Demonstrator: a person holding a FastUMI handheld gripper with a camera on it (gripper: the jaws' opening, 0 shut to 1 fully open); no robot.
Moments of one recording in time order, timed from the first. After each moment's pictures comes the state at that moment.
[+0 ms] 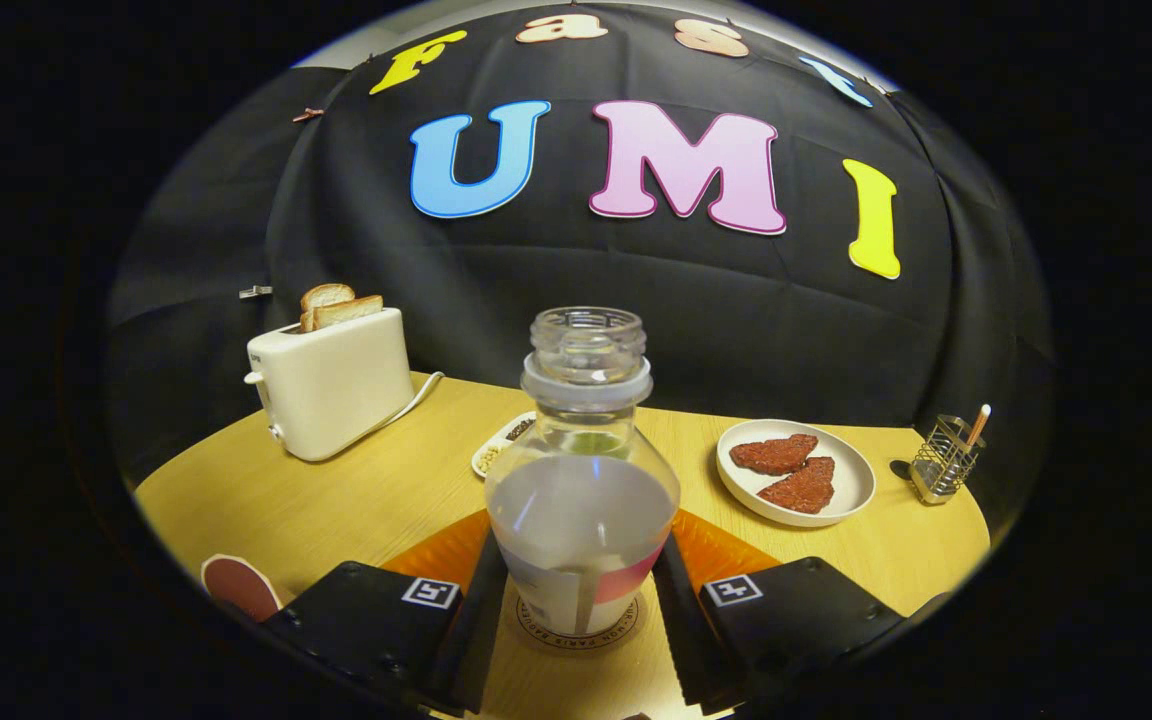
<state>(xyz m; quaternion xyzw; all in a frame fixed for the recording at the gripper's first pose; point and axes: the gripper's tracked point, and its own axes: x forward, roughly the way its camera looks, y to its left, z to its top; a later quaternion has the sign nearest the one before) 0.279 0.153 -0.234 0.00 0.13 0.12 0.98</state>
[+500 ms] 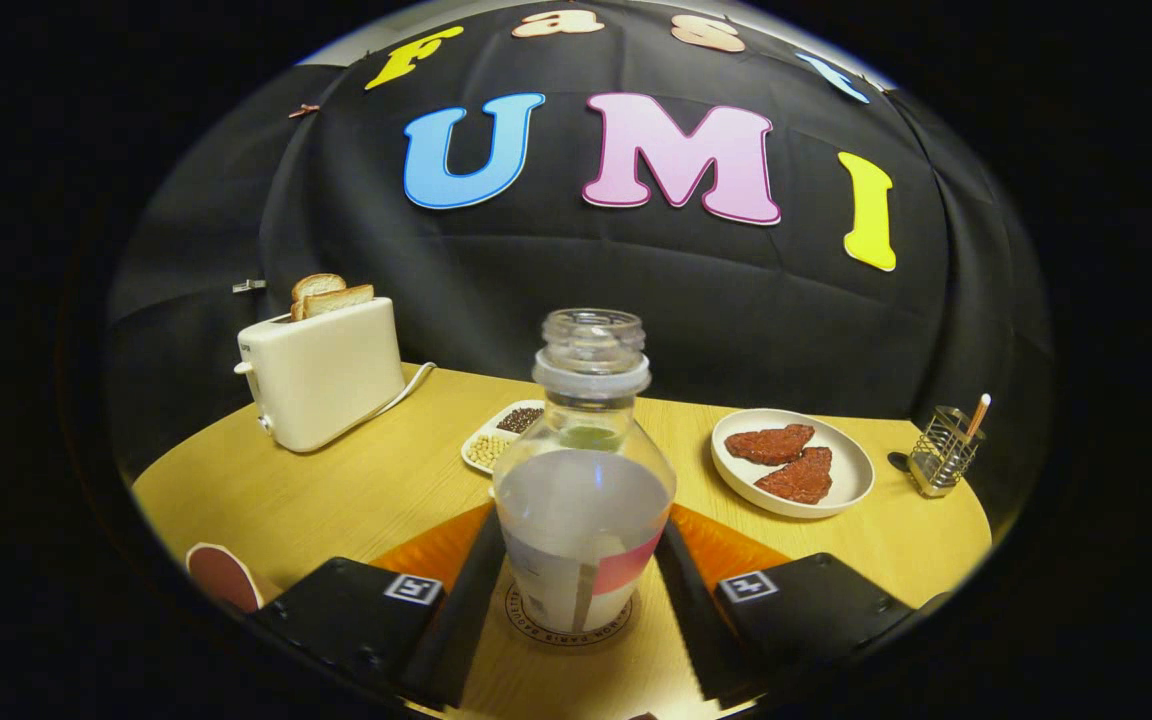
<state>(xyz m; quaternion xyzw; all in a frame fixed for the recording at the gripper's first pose) 0.270 0.144 -0.233 -0.01 0.15 0.11 0.98</state>
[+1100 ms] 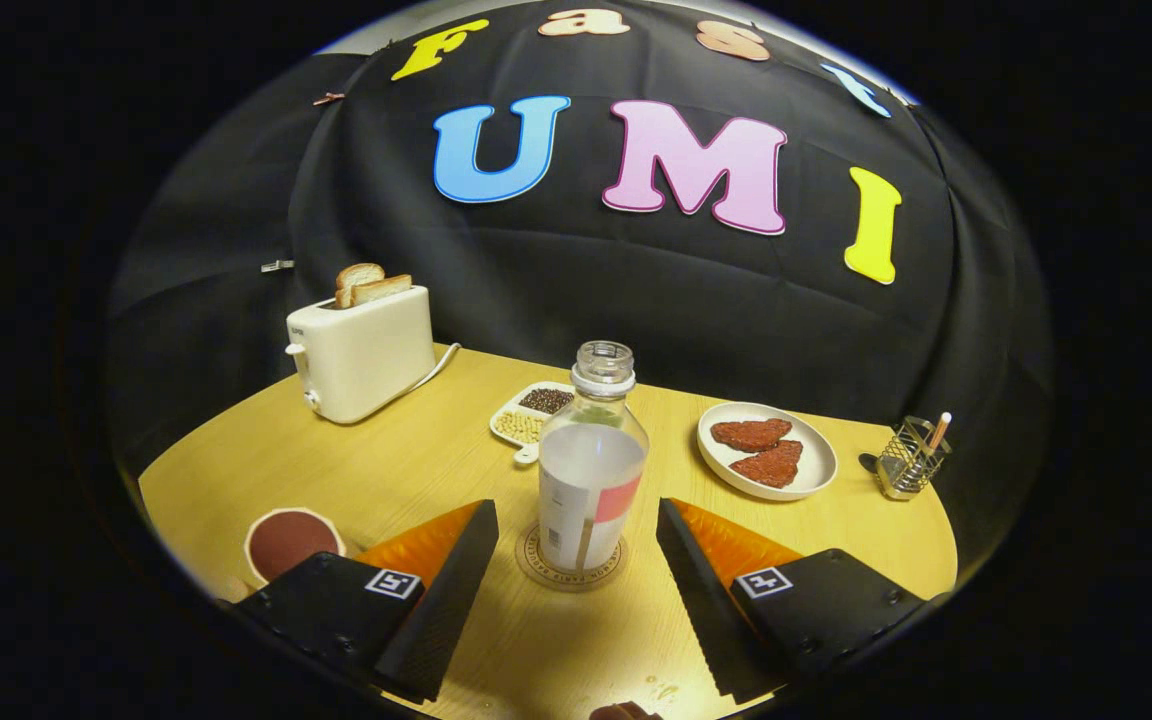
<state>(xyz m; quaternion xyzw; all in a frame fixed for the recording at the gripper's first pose) 0.196 0.131 -0.192 -0.02 0.17 0.13 0.98</state>
